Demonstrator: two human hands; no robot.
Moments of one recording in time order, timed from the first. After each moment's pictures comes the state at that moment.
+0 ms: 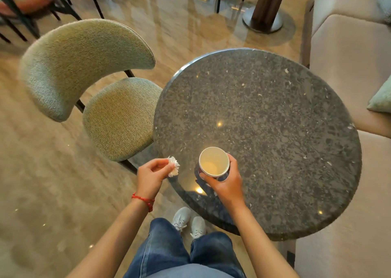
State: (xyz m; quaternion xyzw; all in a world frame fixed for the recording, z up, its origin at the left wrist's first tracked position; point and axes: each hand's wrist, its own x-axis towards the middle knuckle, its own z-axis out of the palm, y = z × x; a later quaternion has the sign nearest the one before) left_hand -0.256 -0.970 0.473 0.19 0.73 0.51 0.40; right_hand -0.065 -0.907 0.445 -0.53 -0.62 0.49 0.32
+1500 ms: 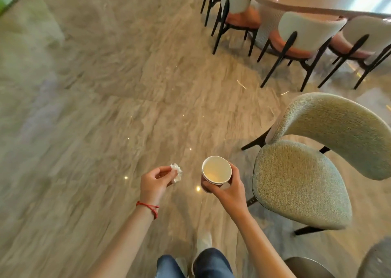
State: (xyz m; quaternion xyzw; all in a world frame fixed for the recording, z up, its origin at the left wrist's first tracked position) left_hand -0.530 -1.381 0.495 -0.22 0.66 0.71 0.05; right_hand -0.495 -1.191 0.484 -0.15 -0.81 0.56 0.02
